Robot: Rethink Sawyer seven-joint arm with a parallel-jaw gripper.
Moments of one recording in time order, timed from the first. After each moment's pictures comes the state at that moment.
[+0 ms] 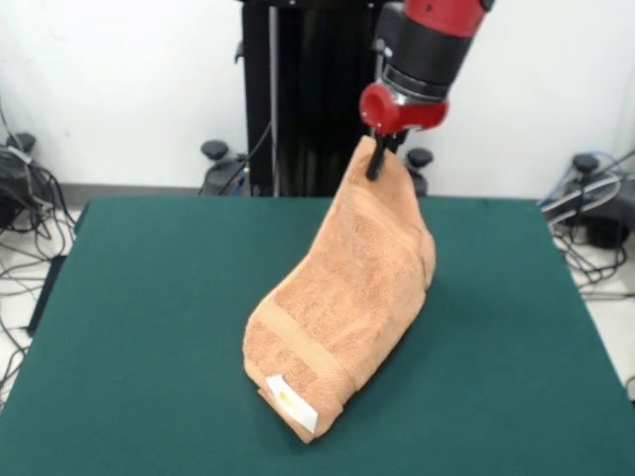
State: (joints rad) arm 0.10 -0.57 -0.26 1.95 -0.09 0.11 1.13
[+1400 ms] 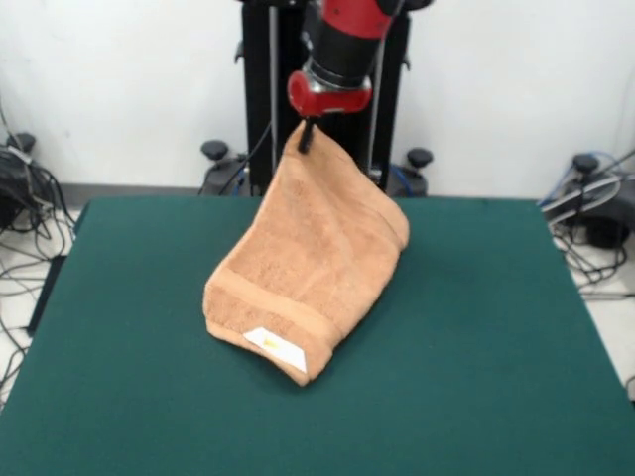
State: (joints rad) arm -0.11 -0.48 -0.27 2.12 -0.20 -0.06 1.13
